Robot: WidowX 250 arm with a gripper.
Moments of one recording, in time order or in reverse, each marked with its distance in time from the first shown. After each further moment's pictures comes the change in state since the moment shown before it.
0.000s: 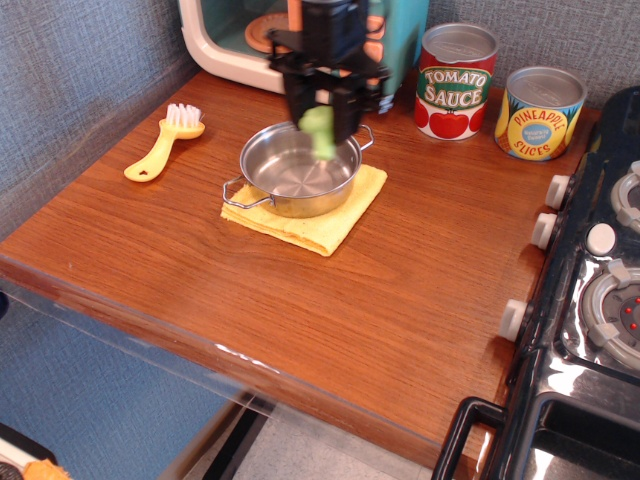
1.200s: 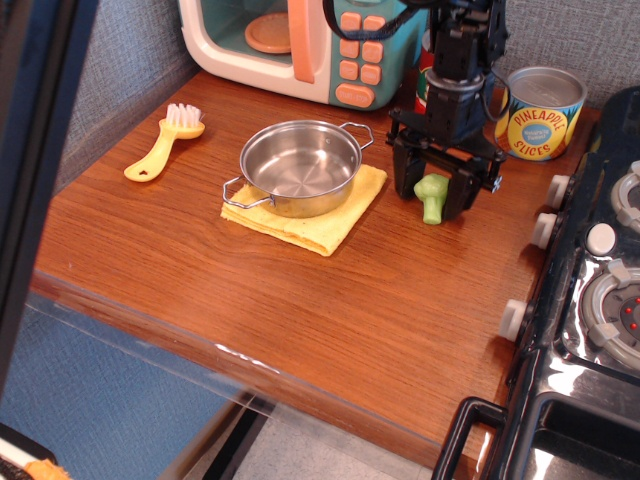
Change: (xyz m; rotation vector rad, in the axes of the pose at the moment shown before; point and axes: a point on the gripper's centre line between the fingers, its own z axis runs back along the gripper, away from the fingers) arm 0.034 -0.069 -0.076 -0.062 0.138 -0.123
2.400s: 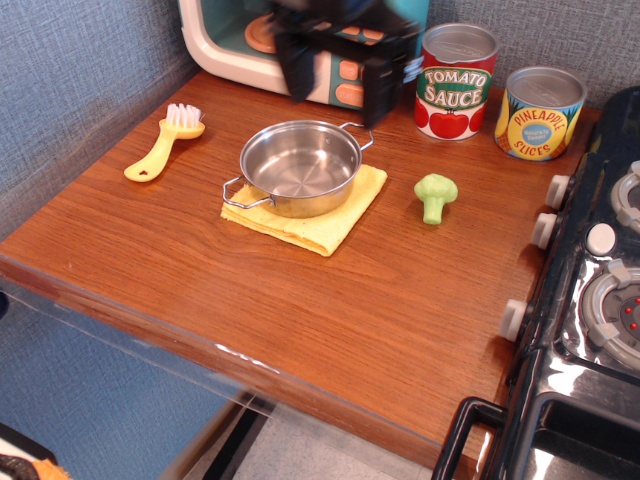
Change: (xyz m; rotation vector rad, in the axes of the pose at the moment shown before) arm -0.109 0.032 0.123 0.058 -0.208 0.184
